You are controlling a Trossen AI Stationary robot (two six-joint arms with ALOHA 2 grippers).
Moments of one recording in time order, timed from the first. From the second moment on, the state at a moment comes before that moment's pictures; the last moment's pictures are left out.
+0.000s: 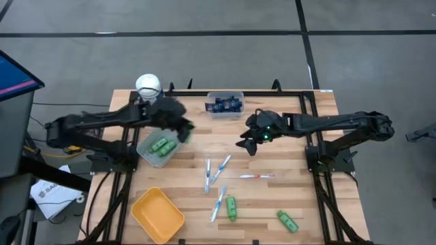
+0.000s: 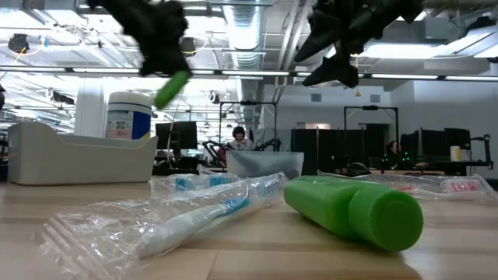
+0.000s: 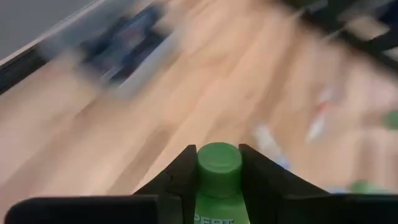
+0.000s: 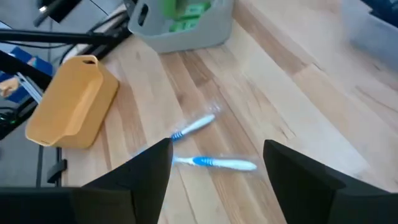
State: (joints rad) left arm 0.27 1.13 0.90 -0.49 -0.03 -0.36; right arm -0.08 1.30 0.92 -0.29 -0.06 0.55
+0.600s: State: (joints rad) left arm 0.26 1.08 0.80 -0.93 -0.25 -0.53; right arm -0.02 1.30 0.92 -0.74 -0.11 0.71
